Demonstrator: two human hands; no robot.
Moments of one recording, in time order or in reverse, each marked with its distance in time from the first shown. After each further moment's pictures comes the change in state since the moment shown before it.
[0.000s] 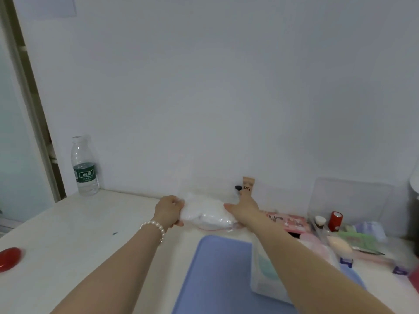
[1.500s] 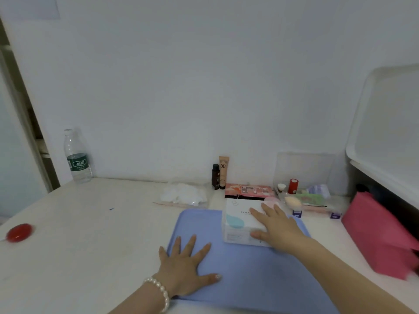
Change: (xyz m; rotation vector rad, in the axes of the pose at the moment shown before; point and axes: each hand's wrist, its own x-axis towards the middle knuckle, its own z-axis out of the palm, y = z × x) left_hand -0.206 -0.046 0.044 1.081 -0.622 0.236; right_hand -0.128 0.116 -0.106 -1.042 -0.139 -0.121
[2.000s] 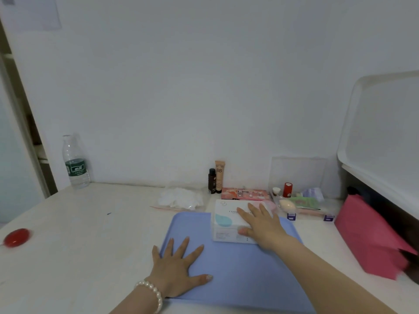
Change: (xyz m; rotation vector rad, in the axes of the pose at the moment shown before) left_hand -0.001 -0.011 0.001 0.010 0.046 -0.002; right_hand 0.015 -0.016 0.001 -0.080 0.024 -0.031
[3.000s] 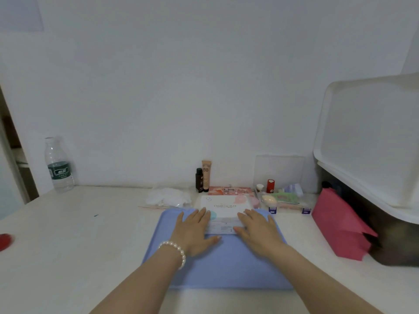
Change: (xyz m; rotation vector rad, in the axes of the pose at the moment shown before) left_hand 0.026 0.058 -0.049 0.045 0.292 0.204; right_hand -0.051 0.004 0.008 0.179 0.199 0.070
